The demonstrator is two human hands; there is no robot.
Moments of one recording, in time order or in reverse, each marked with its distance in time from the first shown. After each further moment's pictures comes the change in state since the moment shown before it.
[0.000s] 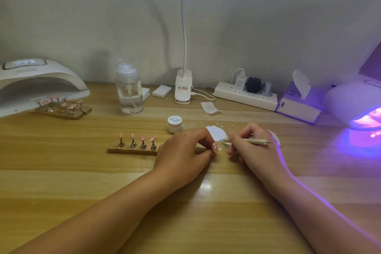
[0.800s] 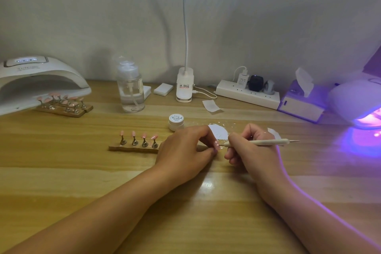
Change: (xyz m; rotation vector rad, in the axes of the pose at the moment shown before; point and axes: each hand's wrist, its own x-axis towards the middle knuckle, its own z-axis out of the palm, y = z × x) left_hand 0.002 0.003 -0.003 0.024 -0.016 -0.006; right_hand -0.016 -0.016 0.010 0.361 -0.052 0.070
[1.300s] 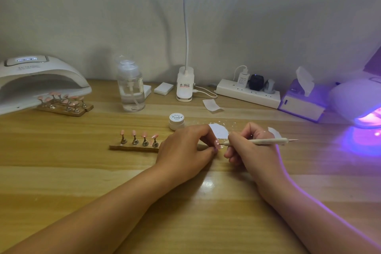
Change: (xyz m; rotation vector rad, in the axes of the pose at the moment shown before) left_hand 0.000 0.000 0.000 0.004 0.005 -0.003; right_hand 0.001 0.002 -0.001 -0.049 -0.001 -0.001
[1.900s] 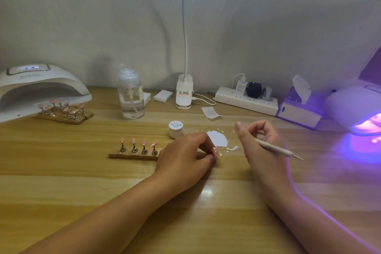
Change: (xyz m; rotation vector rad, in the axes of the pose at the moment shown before) left_hand 0.000 -0.002 0.002 -0.029 -0.004 -0.011; right_hand 0.007 0.001 -0.009 -0.040 0.170 -0.230
